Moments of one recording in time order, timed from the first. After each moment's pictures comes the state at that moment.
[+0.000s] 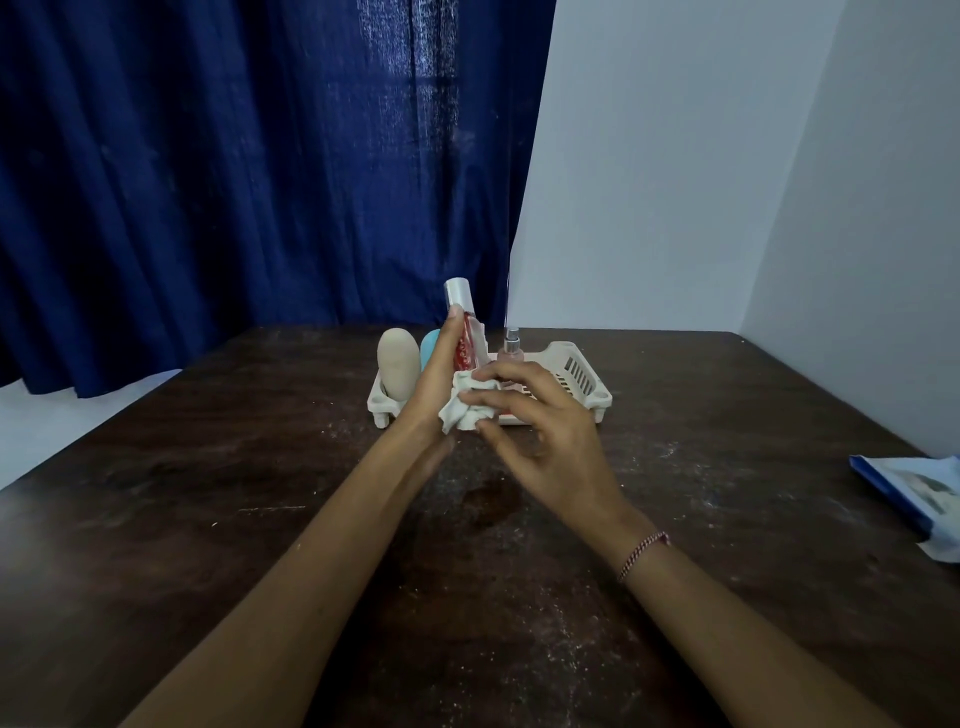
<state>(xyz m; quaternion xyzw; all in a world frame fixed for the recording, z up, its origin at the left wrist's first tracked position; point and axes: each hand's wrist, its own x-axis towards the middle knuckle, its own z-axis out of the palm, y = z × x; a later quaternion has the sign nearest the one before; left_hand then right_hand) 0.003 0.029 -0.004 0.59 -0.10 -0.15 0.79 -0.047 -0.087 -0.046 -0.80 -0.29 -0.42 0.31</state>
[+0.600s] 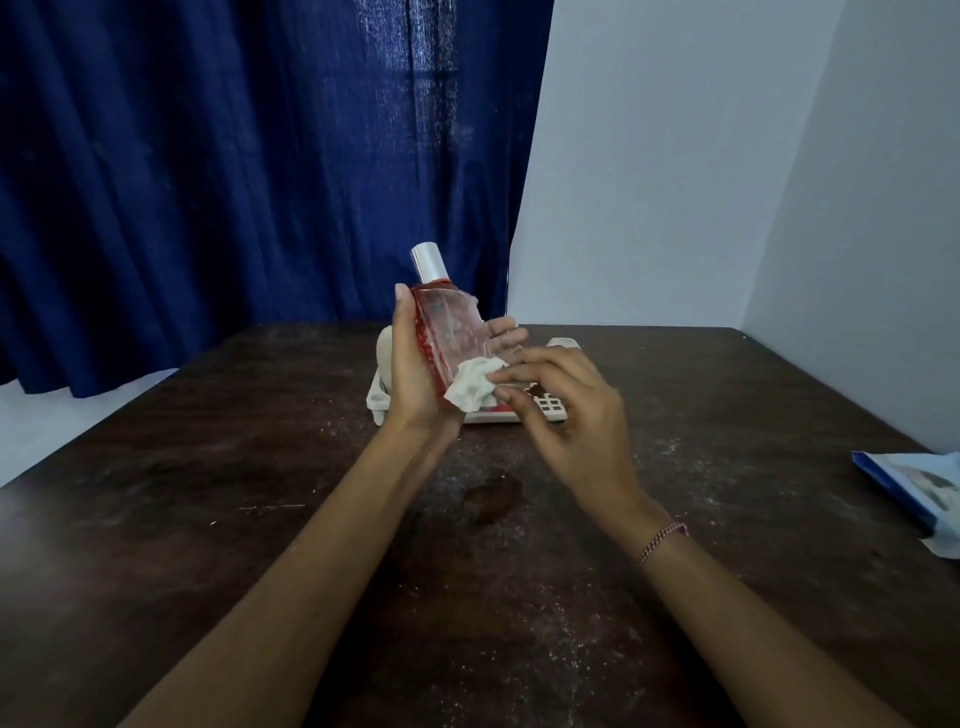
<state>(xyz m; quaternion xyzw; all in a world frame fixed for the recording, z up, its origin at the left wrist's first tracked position) 0.011 0.028 -0.010 0.38 -0.19 -0.12 0.90 -0.048 -0.097 -0.038 -0.77 -0.25 -0.49 0.32</state>
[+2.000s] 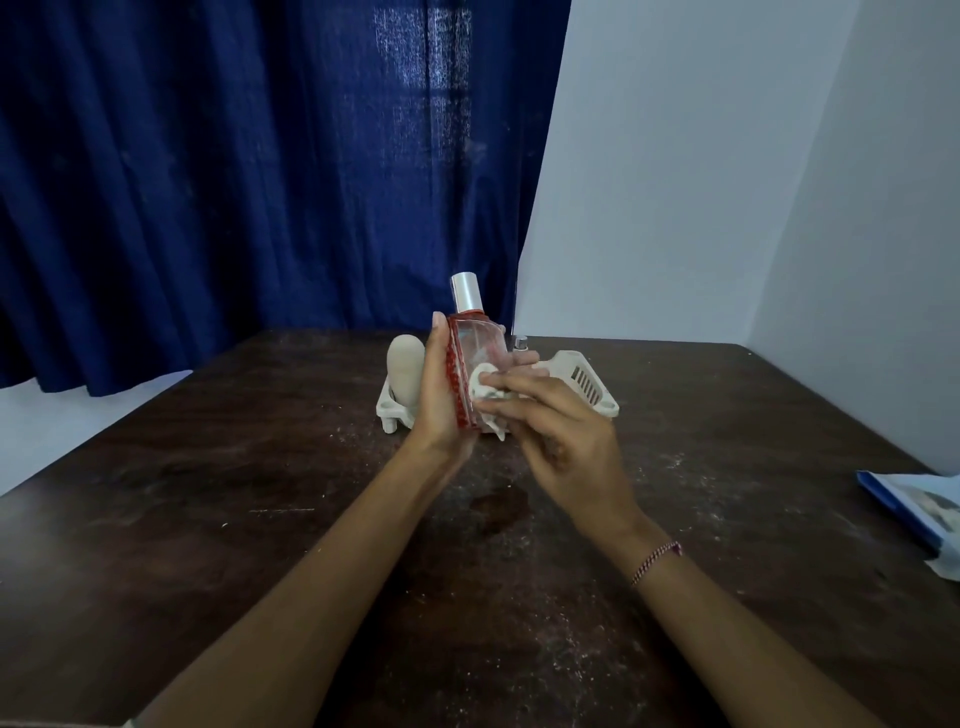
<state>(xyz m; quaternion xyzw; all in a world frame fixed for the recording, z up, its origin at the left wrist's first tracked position) 0.013 0.025 -0.023 0.47 -0.21 -0.10 0.85 -0.051 -0.092 -0.043 -0.78 -0.32 -0.46 0.28</state>
